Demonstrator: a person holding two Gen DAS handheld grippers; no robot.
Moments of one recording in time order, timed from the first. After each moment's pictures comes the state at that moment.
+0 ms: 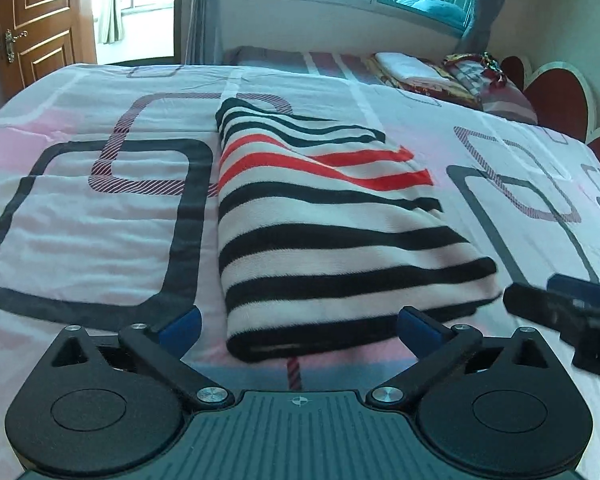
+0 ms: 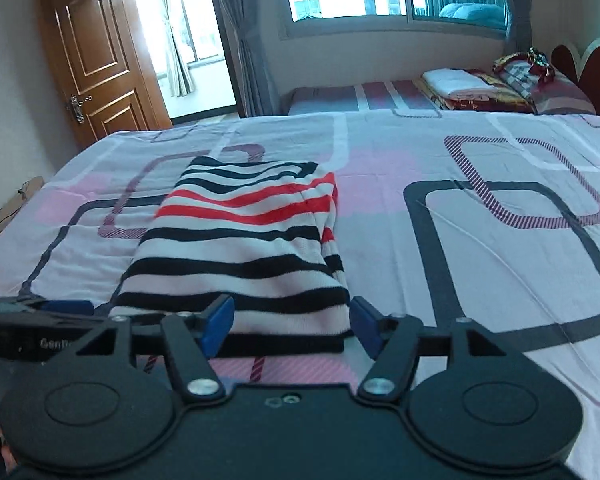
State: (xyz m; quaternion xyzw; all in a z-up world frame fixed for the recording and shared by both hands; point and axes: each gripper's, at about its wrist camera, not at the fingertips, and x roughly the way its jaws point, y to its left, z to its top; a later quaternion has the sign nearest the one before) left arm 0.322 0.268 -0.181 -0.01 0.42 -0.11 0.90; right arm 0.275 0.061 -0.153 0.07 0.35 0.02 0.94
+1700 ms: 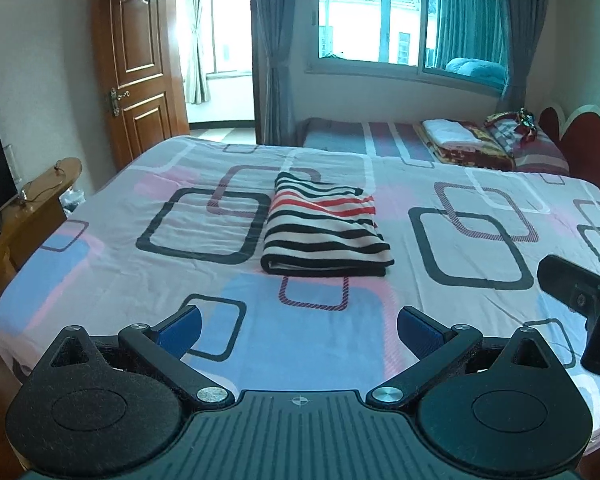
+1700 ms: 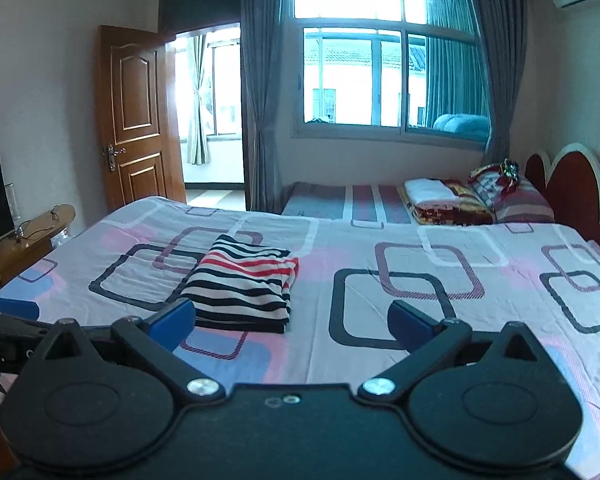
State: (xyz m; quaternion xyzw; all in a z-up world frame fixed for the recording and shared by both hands) left arm 0.015 0.219 -0.010 0.01 0.33 0.02 0.94; right arm 0.020 0.030 -0.009 -0.01 0.21 0.02 0.98
